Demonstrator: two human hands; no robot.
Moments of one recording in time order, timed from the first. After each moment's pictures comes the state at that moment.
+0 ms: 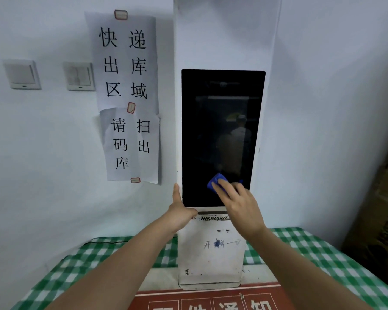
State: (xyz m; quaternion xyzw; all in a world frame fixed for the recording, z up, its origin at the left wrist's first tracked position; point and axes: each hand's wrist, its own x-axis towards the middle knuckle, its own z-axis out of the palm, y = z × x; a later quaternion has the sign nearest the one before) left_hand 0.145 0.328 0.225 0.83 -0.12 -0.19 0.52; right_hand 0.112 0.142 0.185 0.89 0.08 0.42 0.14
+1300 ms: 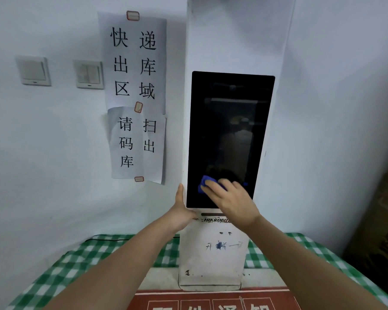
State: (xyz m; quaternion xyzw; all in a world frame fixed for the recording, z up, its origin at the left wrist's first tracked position) left_hand 0.143 0.339 0.231 0.80 -0.14 -0.21 0.54; right_hand 0.123 0.161 0.214 0.89 0.16 0.35 0.26
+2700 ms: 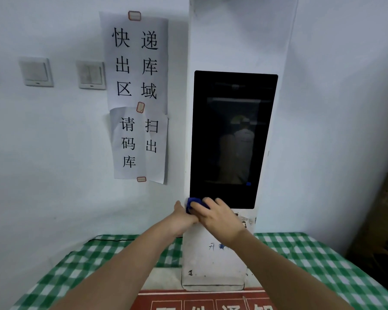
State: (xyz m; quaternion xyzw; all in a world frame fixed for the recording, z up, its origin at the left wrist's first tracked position) left_hand 0.150 0.342 0.215 0.83 -0.08 -0.22 0.51; right_hand 0.130 0.197 0.176 0.91 0.21 0.24 0.27
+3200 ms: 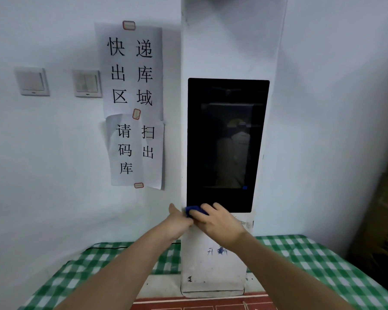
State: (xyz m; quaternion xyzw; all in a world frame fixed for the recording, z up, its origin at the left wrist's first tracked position) left_hand 0.150 0.342 0.220 0.83 -0.07 -0.19 0.52; right_hand 0.130 0.187 0.178 0.90 0.23 0.23 0.30
